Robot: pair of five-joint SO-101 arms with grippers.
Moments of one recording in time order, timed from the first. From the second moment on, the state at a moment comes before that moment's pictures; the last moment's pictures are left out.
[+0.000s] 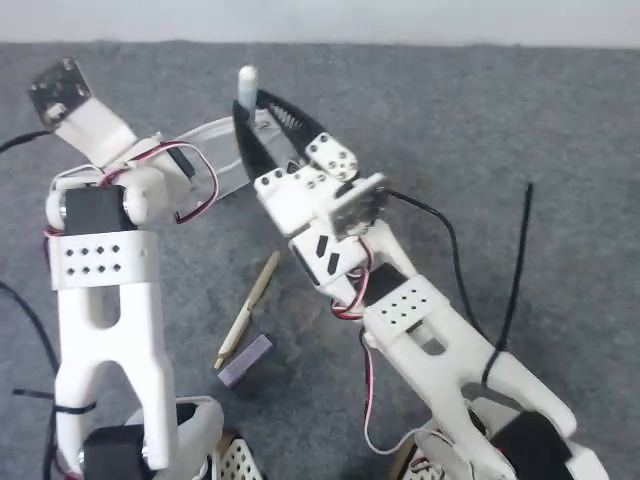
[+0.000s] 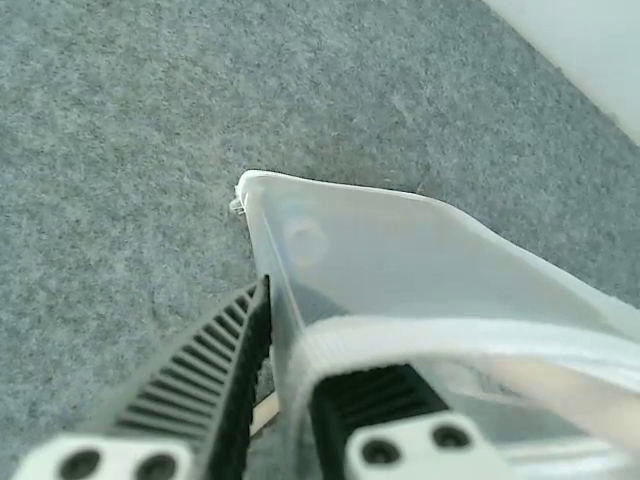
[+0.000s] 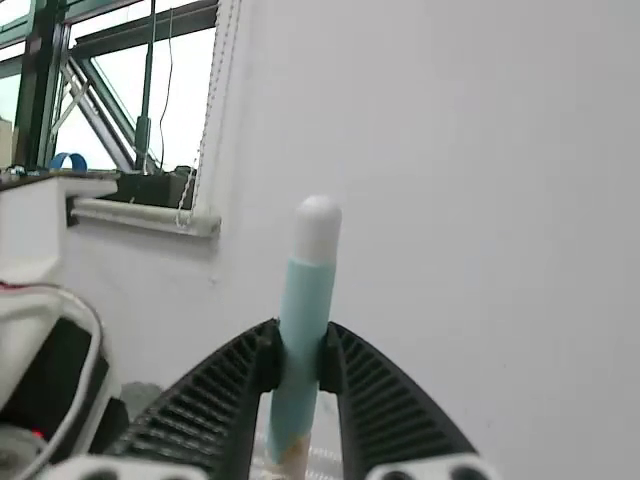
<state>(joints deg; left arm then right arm) -11.2 -24.0 14.0 76.5 37.2 -40.2 -20.0 47.5 -39.1 5.7</state>
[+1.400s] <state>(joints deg) -11.2 -24.0 15.1 76.5 37.1 -45.9 -54.8 59.3 3.4 4.3</state>
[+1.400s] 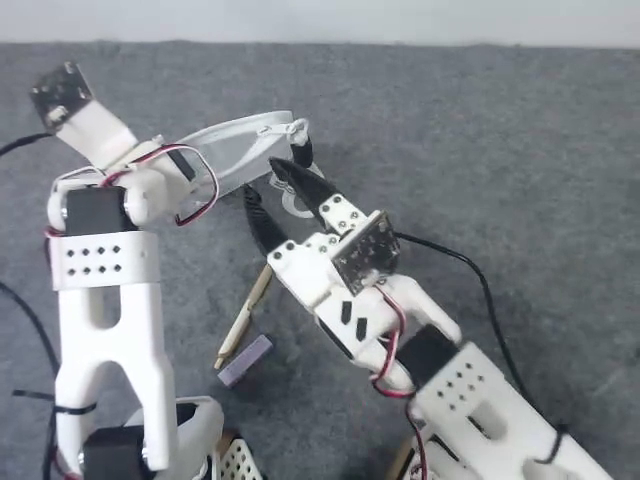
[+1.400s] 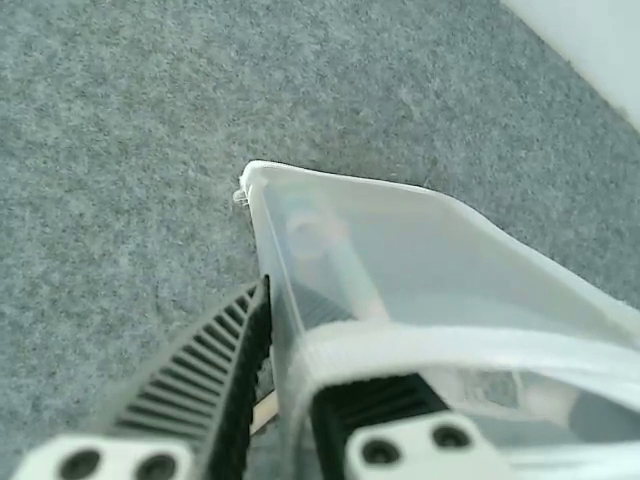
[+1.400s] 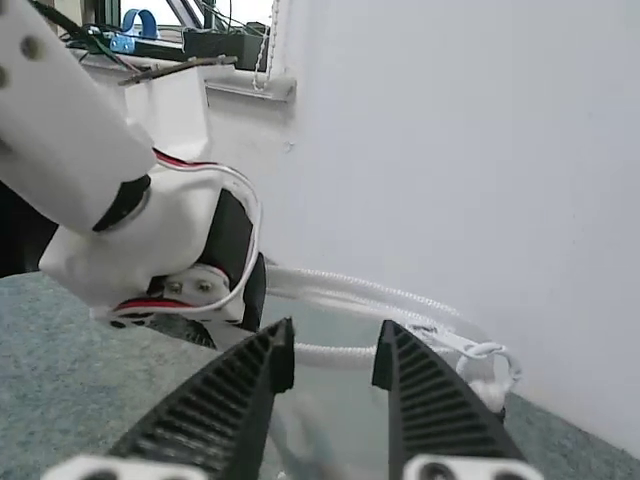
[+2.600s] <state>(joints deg) -24.3 -23.5 15.2 75.0 39.6 -46.9 -34.9 52.0 31.8 -19.5</state>
